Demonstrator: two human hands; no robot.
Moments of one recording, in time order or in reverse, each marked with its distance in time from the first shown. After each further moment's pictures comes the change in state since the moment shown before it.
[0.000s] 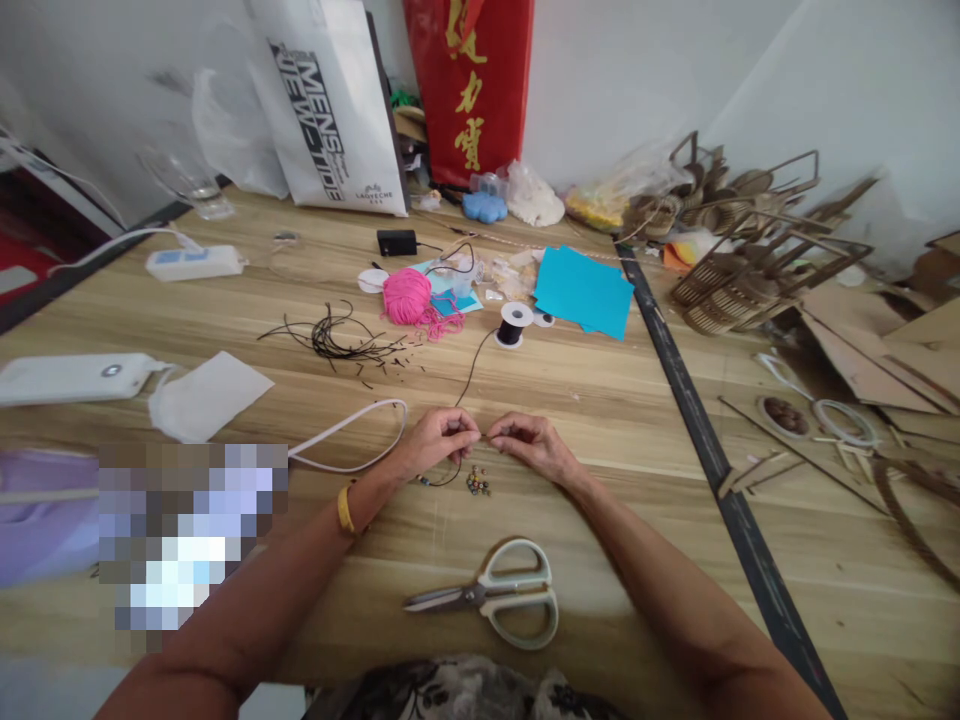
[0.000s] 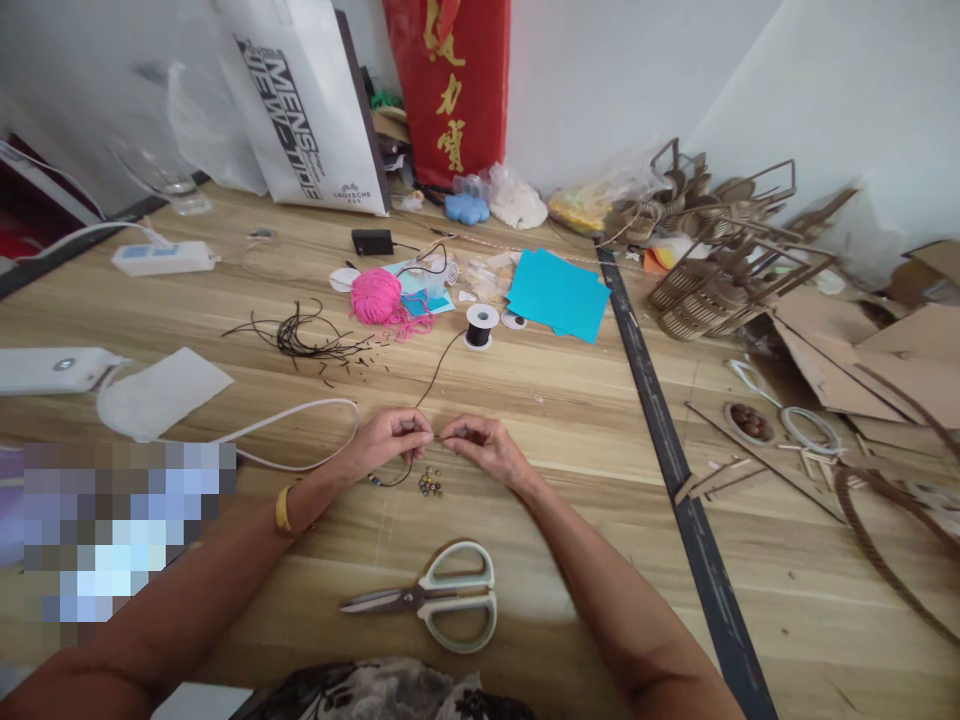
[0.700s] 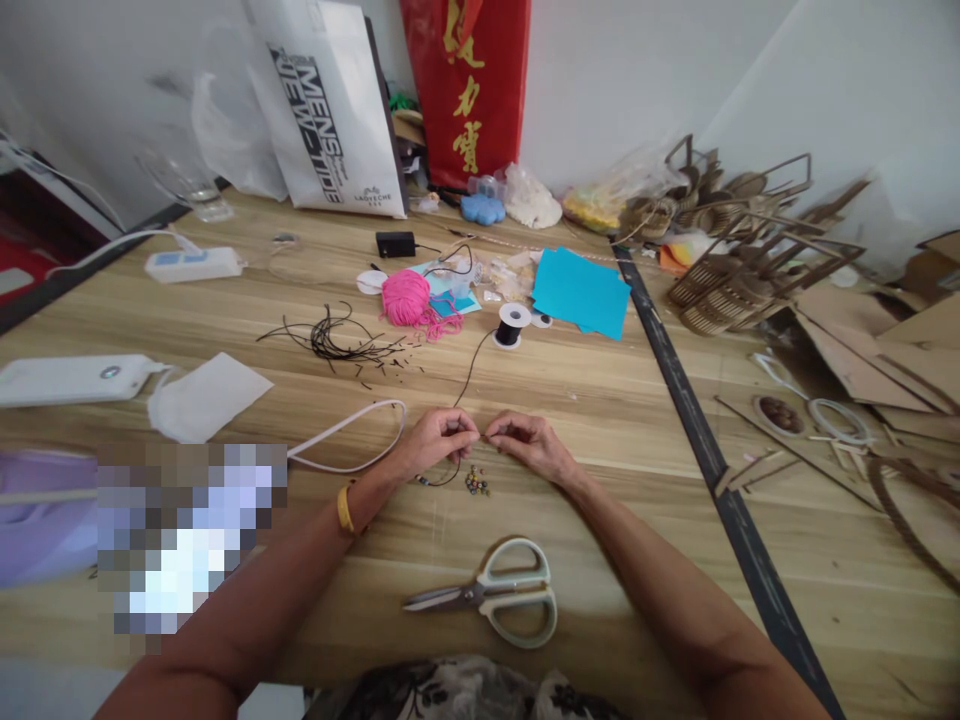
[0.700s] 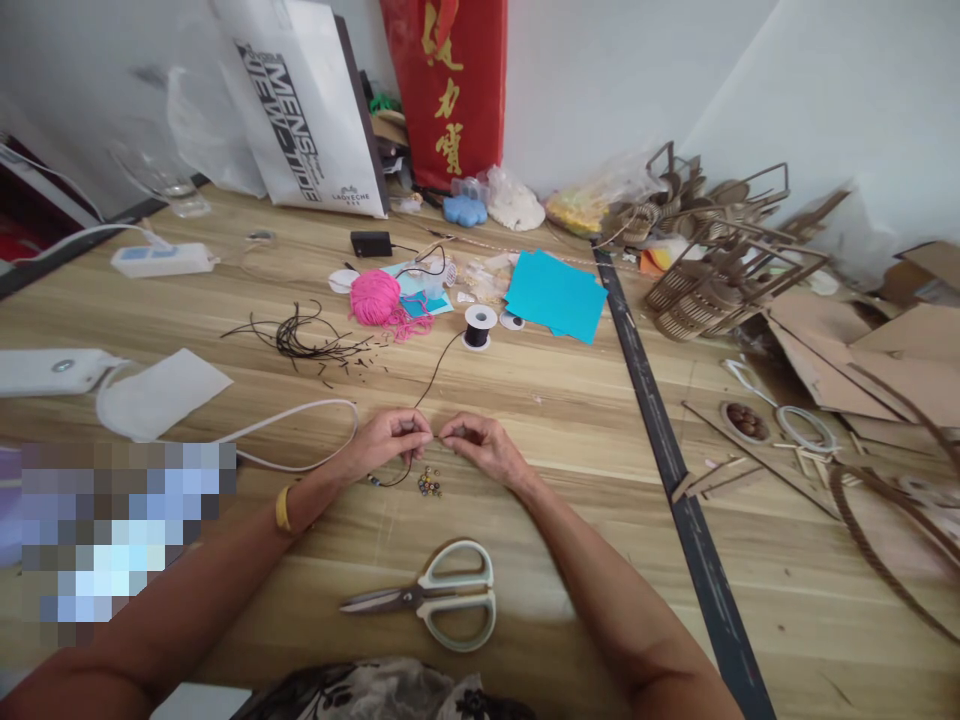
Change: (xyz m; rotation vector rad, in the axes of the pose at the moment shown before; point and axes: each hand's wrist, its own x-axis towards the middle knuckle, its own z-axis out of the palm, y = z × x) left_hand 0.001 0.000 0.000 0.000 -0.012 0.002; right_hand 0.000 0.003 0.001 0.027 -0.009 0.012
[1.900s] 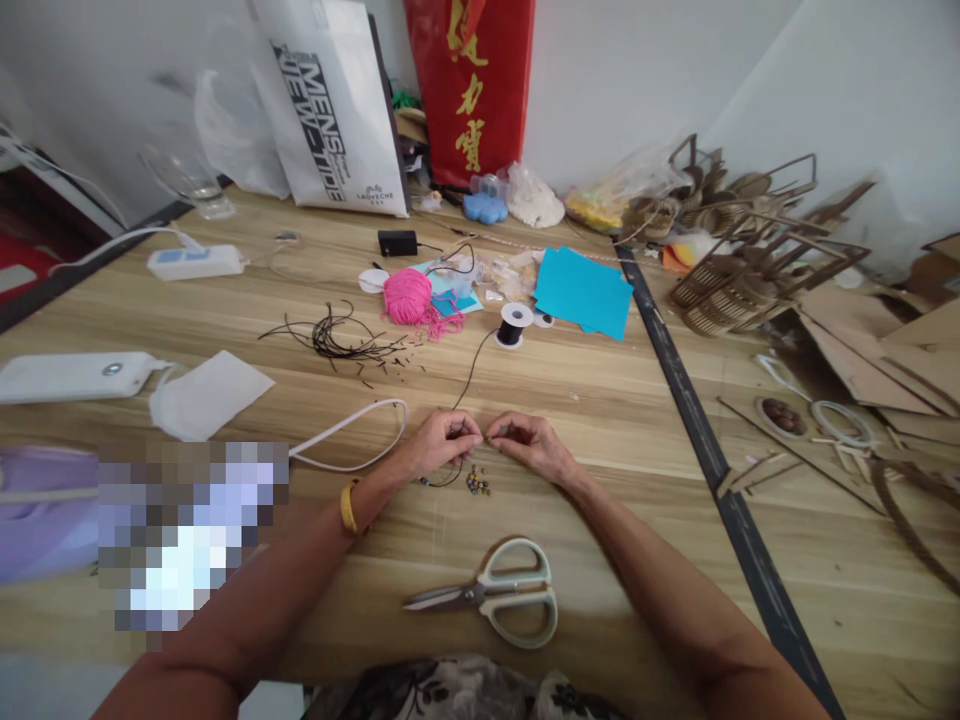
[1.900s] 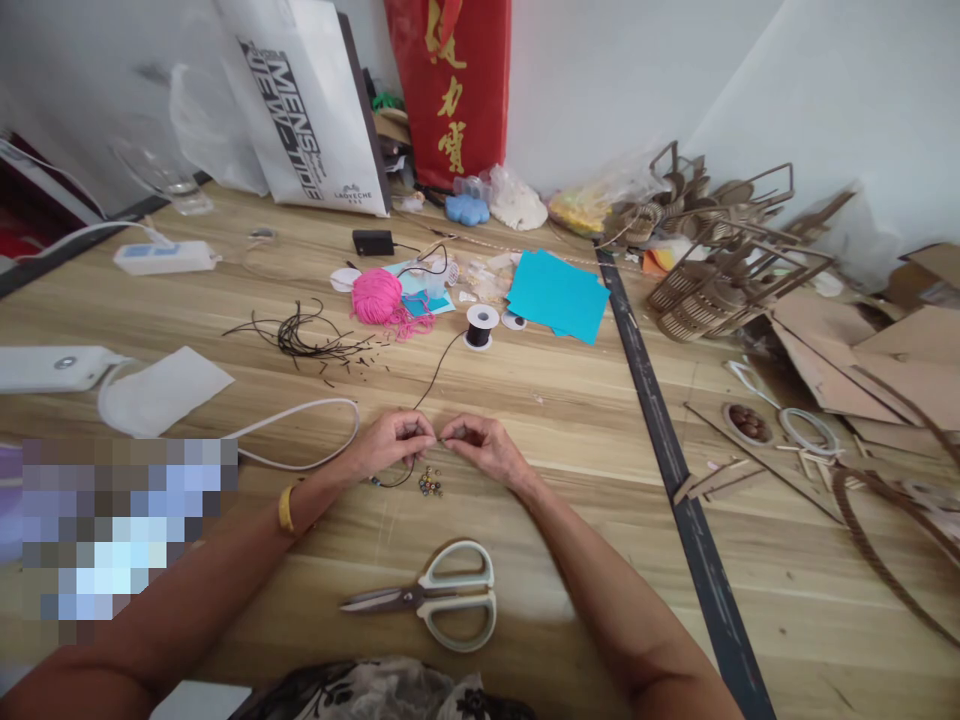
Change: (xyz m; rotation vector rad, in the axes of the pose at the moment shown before) left_hand -0.001 0.001 0.003 0.050 -0.007 -0.005; right_hand 0.000 0.001 0.001 0.025 -0.003 0.018
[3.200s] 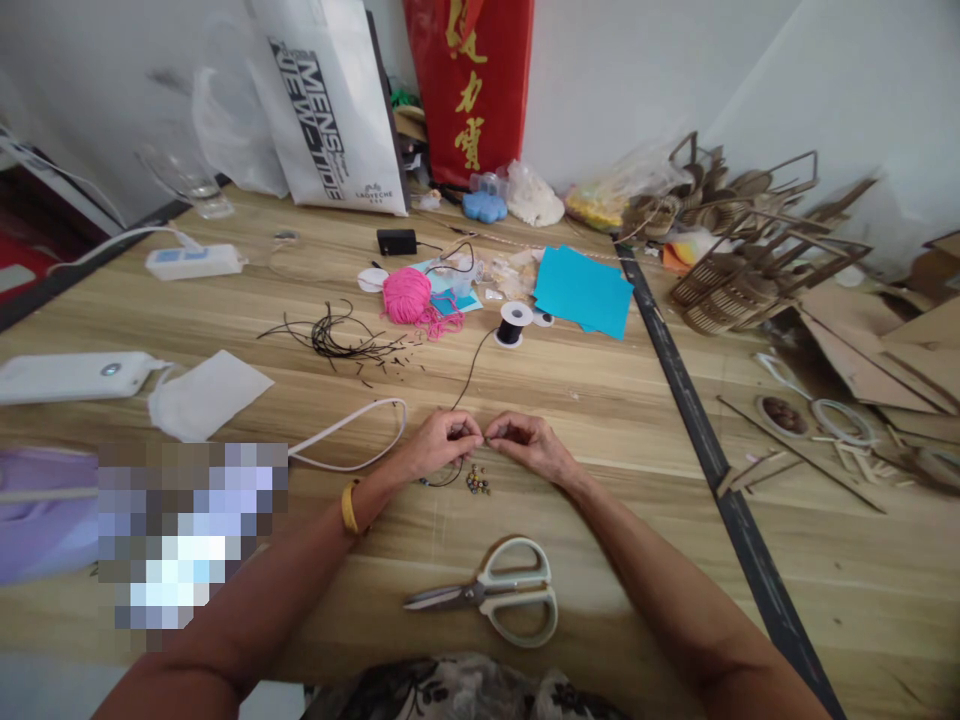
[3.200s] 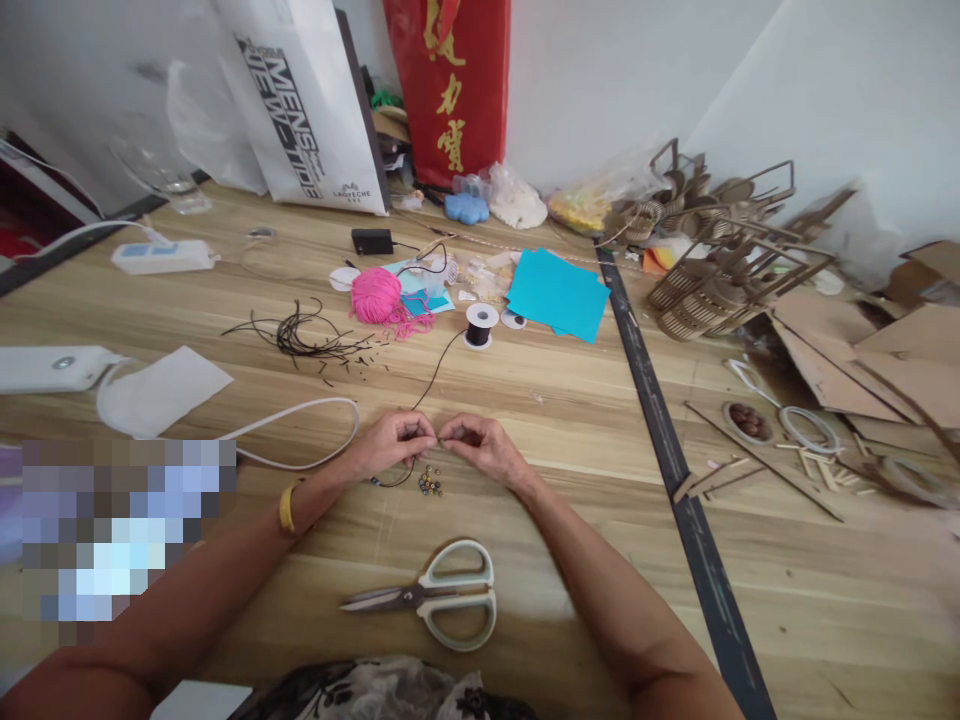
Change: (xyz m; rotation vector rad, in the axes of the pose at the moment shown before) left_hand 0.001 -0.004 0.001 0.035 -0.002 0.012; right_hand 0.000 -0.001 0.001 -0.015 -0.013 0.006
